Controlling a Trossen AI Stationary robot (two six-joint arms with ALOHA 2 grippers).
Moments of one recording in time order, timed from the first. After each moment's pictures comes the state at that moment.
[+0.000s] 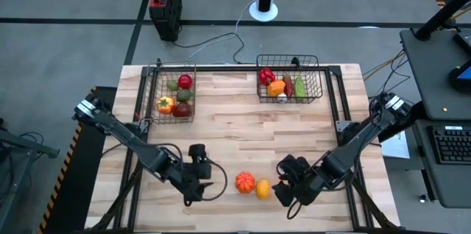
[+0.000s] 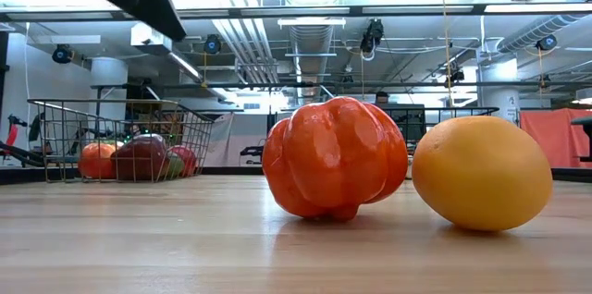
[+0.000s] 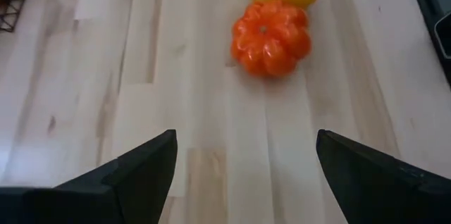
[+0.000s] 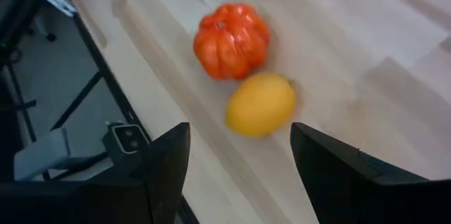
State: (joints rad) left arm -0.62 1.52 1.08 -0.55 -0.44 -0.43; right arm 0.69 1.55 1.21 -0.65 0.36 1.39
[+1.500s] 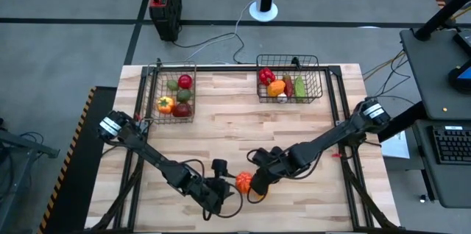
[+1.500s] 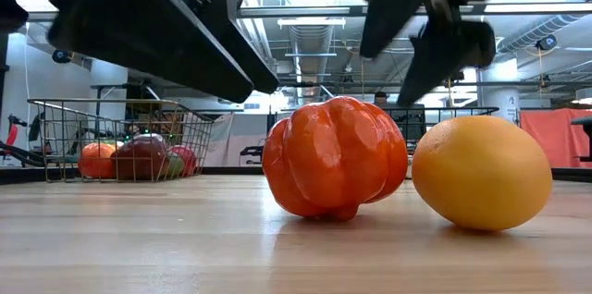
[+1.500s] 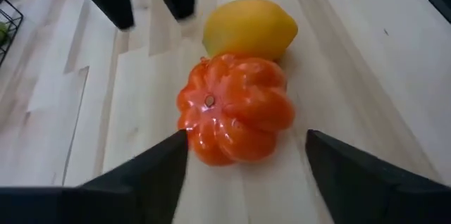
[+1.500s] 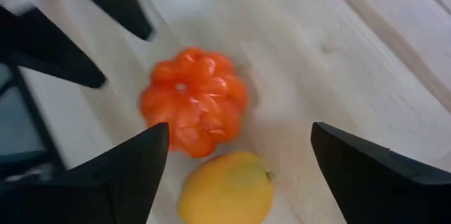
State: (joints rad) left arm -0.62 1.85 1.08 -0.03 -0.53 -0.15; right arm 0.44 1.78 1.29 -0.57 0.20 1.07
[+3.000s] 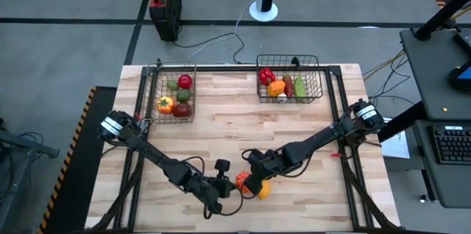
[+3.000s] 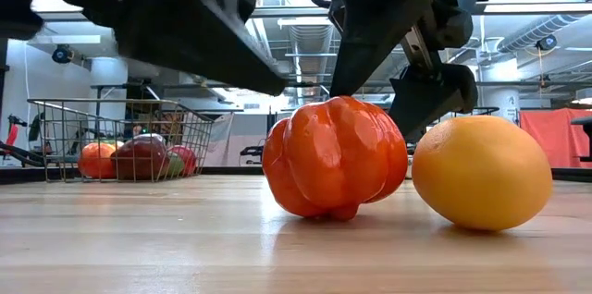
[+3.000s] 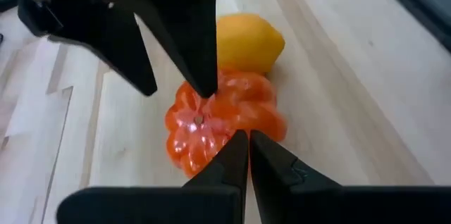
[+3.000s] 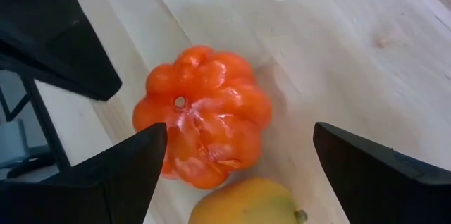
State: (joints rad) left arm -0.60 1.86 1.05 0.09 -0.47 -0.08; right arm 0.39 1.85 1.21 -0.35 0.08 1.07
